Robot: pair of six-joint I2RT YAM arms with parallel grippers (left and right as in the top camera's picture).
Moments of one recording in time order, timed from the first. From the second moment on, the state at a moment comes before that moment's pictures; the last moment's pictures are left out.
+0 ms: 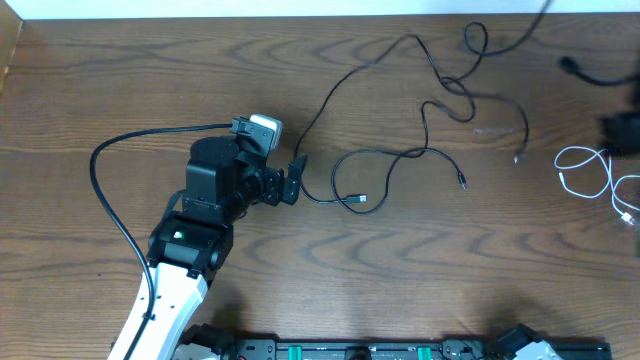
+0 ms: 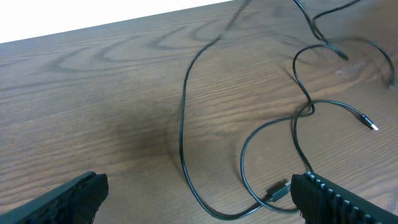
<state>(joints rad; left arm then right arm) -0.27 1.05 0.79 -0.31 0.18 0.01 0.52 1.06 1.91 -0.45 0.28 -0.11</state>
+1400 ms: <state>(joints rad) -0.27 1.07 0.79 -0.31 0.18 0.01 0.30 1.36 1.94 -0.23 1.41 -0.54</state>
